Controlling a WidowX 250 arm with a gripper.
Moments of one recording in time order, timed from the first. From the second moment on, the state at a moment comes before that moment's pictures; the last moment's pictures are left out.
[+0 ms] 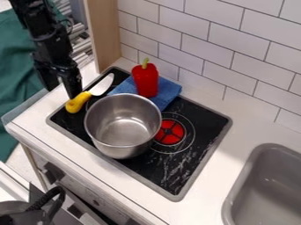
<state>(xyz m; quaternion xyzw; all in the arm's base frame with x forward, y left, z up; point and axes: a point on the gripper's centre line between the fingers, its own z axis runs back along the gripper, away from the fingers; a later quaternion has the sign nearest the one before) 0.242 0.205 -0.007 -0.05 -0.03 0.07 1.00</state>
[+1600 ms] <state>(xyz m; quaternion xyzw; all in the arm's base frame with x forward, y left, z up) 0.263 0.185 -0.043 -0.04 -0.01 0.16 0.99</state>
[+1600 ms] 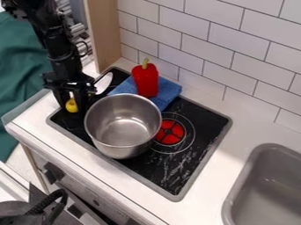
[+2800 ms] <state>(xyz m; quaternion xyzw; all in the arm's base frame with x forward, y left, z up) 0.272 0.153 0.016 -0.04 -0.14 0.19 0.97</state>
